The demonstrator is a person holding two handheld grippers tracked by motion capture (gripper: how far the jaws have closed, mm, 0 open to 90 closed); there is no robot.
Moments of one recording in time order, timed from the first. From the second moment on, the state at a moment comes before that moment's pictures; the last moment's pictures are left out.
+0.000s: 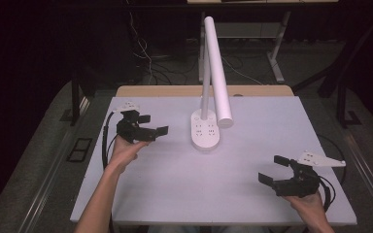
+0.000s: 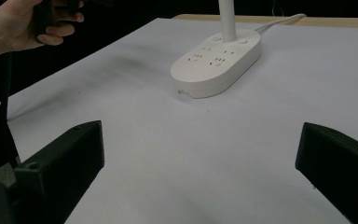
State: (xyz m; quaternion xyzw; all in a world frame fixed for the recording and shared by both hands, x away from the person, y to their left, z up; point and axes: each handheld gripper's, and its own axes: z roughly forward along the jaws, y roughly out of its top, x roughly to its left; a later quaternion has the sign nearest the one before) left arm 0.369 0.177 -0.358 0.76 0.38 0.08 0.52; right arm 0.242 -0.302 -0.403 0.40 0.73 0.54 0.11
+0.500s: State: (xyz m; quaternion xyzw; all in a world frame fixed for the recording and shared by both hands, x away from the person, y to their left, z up) left arm 0.318 0.190 -0.371 0.75 0.37 0.09 0.53; right arm 0.241 -0.301 -0.403 0.40 0.73 0.54 0.10
